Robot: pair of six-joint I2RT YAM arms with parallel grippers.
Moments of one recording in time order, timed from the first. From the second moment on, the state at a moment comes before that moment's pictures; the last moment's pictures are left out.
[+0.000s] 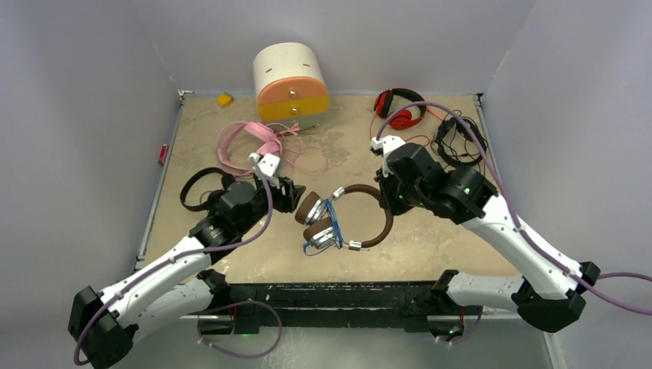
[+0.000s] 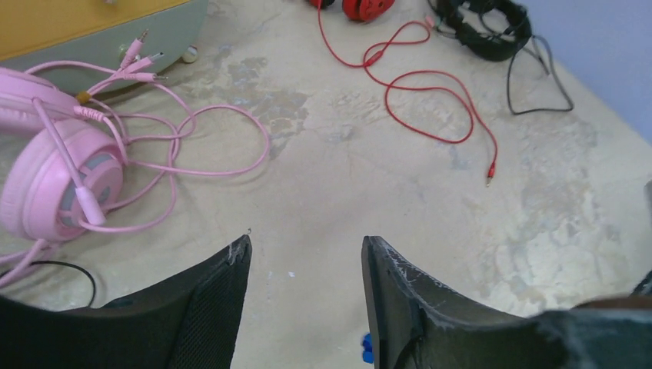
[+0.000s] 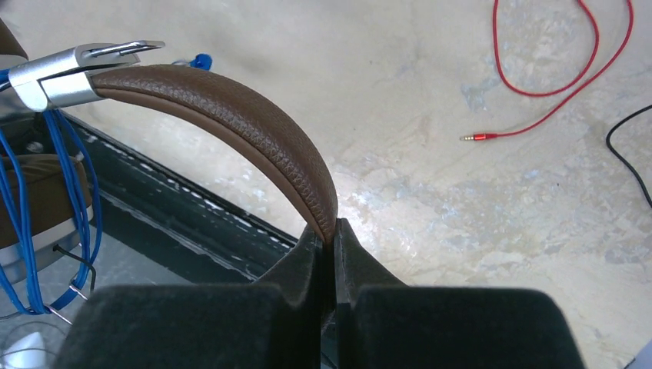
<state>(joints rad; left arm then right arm) -0.72 0.89 0.63 0.04 -0.13 -0.19 0.85 1.15 1.39 -1.17 0.16 0.32</state>
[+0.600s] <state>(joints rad) -0.71 0.63 0.22 0.42 0.18 -0.31 0.85 1.20 1.74 -1.26 0.14 0.39</state>
